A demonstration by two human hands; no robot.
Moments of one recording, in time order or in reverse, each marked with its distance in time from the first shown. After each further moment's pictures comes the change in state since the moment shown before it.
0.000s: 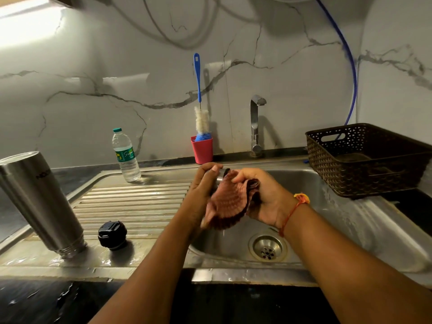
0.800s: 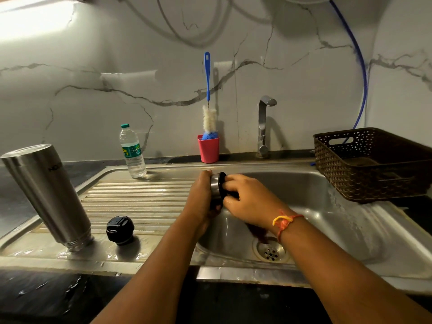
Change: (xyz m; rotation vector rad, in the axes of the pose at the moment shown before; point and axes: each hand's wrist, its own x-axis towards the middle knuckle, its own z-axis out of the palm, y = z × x) left_hand 0.007 -0.008 -0.010 0.008 0.275 -0.214; right_hand 0.009 0.017 0.016 -1.559 0.197 -0.531
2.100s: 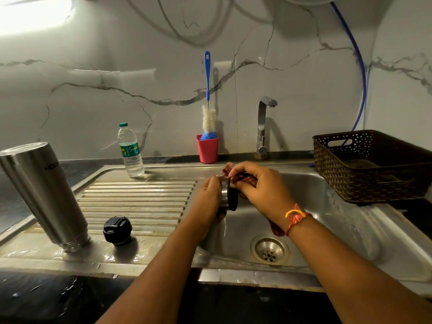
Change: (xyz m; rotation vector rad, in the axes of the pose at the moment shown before) left_hand 0.005 -0.011 0.000 0.308 -0.067 0.180; right_hand -0.001 0.018 -0.010 0.252 0.271 0.033
